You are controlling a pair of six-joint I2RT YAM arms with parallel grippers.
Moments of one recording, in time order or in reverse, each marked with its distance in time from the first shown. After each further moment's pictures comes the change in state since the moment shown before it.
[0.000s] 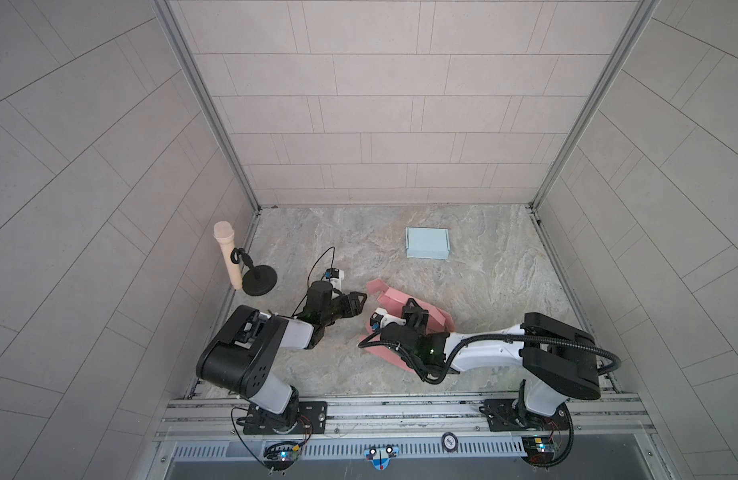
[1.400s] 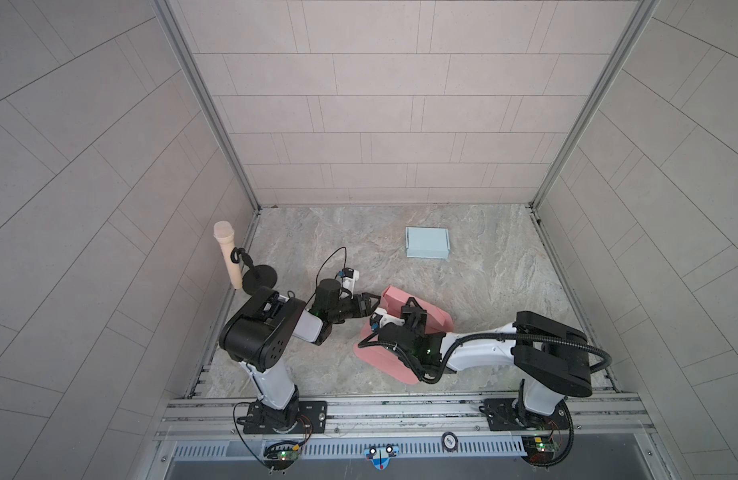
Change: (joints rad) left arm -0.081 0.163 0.035 0.188 0.238 -0.093; right arm 0.005 0.042 0.008 0.023 0.048 -0.049
